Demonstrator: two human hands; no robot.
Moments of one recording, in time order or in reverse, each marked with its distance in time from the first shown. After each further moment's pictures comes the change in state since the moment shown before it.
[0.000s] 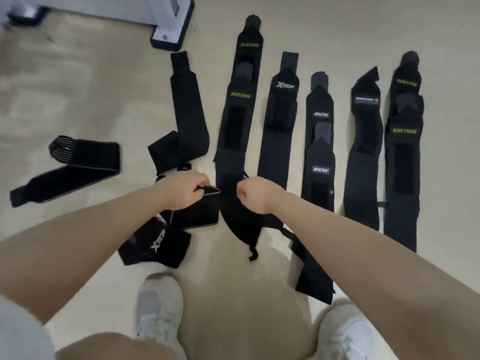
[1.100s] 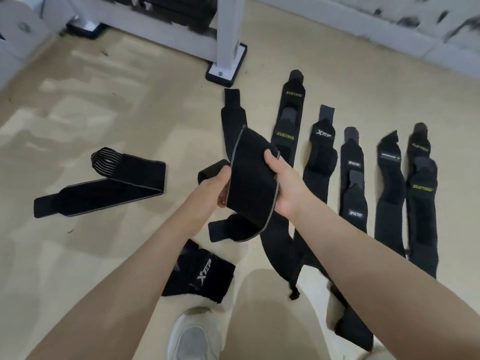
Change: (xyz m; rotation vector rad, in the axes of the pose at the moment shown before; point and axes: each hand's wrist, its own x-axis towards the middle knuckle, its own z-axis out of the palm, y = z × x) left_hand -0.046 -0.084 -0.022 -1.416 0.198 0.010; right_hand 0.038 -0.142 -0.057 1.859 0.253 0.092
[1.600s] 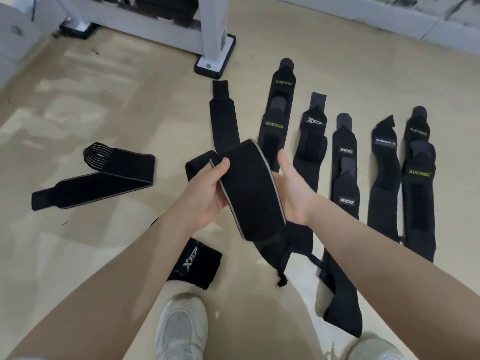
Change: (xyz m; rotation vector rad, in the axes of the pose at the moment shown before) left_hand -0.013 0.019 0.063 -0.520 0.004 0.022; right_hand -0.027 -0.010 -0.068 -0.298 -0.193 0.269
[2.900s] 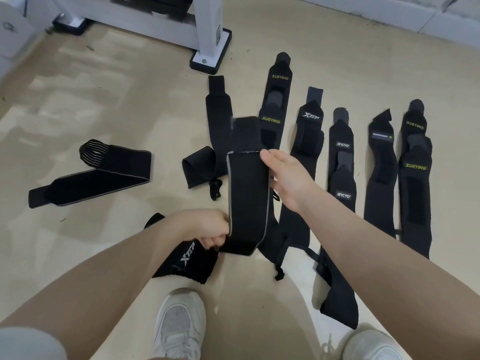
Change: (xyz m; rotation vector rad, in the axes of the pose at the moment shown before) left_hand 0.002 -0.033 -0.020 1.173 -0.330 -0.601; right_hand 0.000 -0.004 0.007 -0.127 0.332 -0.356
